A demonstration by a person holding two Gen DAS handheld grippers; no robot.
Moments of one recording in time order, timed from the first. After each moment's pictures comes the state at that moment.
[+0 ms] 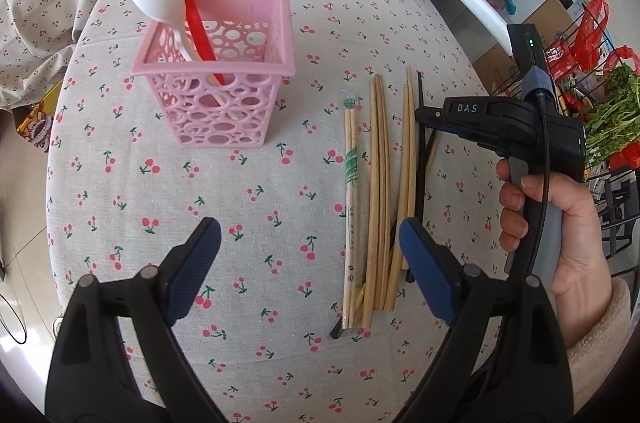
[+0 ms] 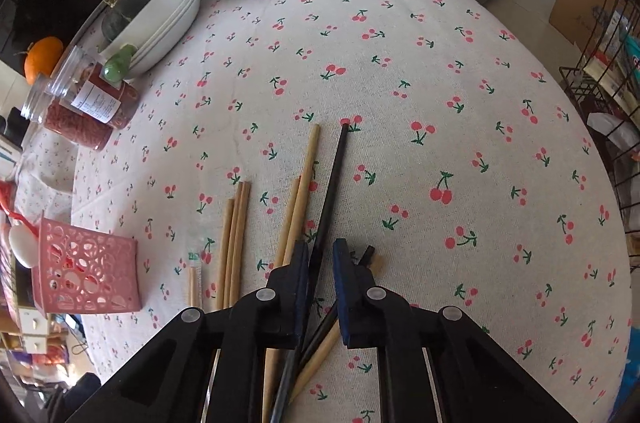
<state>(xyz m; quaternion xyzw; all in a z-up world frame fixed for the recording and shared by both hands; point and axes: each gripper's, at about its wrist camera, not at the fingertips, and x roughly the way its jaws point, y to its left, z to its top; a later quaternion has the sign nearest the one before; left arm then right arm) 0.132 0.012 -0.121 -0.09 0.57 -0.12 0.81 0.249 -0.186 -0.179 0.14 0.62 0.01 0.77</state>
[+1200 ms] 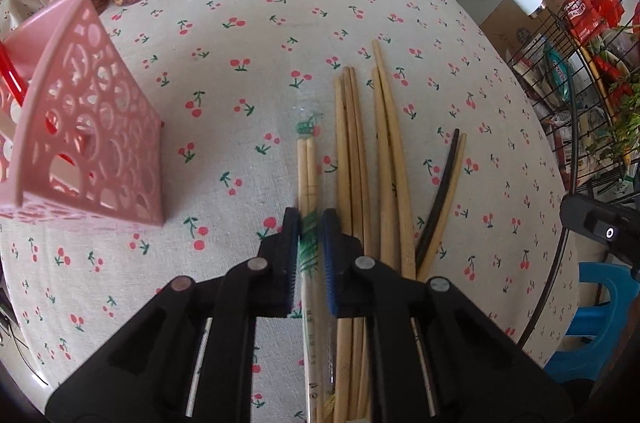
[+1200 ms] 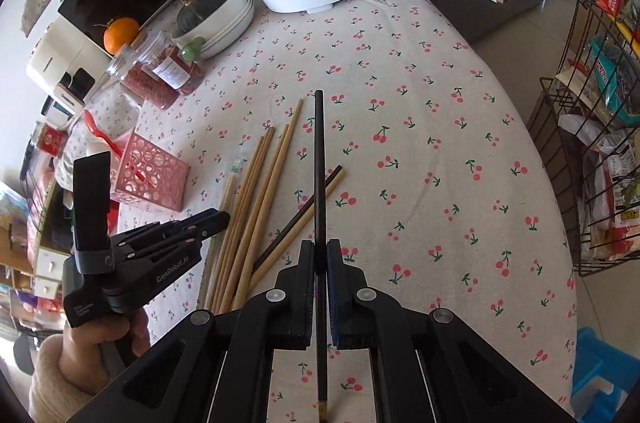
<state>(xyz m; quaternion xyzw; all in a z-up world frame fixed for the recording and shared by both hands) 0.195 -0.062 -0.173 0.00 0.58 -0.13 0.80 0.165 -0.247 -0.110 0.14 0.59 0.11 0.78</state>
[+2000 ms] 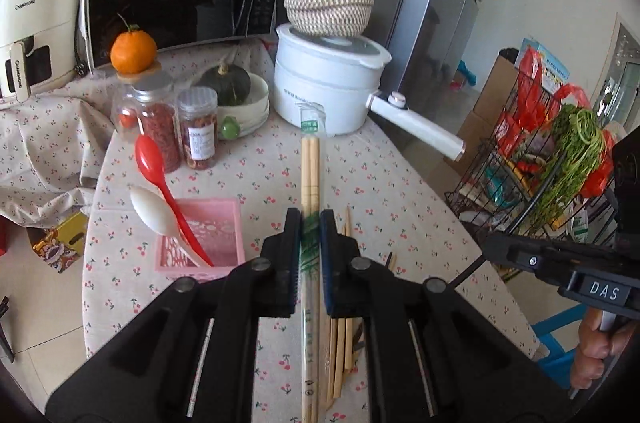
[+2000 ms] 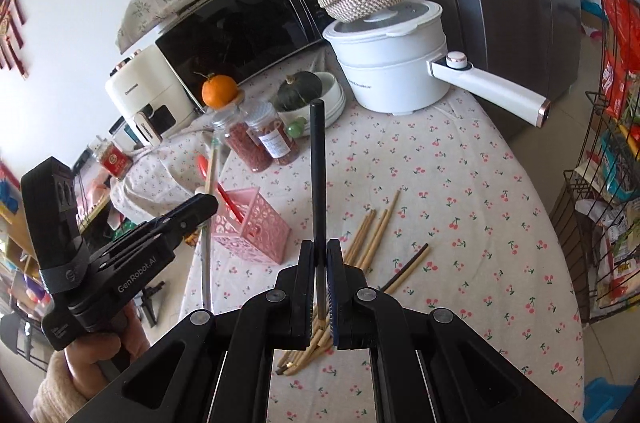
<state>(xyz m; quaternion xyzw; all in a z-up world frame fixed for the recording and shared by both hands) 0.126 0.003 -0.016 -0.06 0.32 -0.14 0.93 0.126 -0.197 0.000 0.15 0.44 0.17 0.87</state>
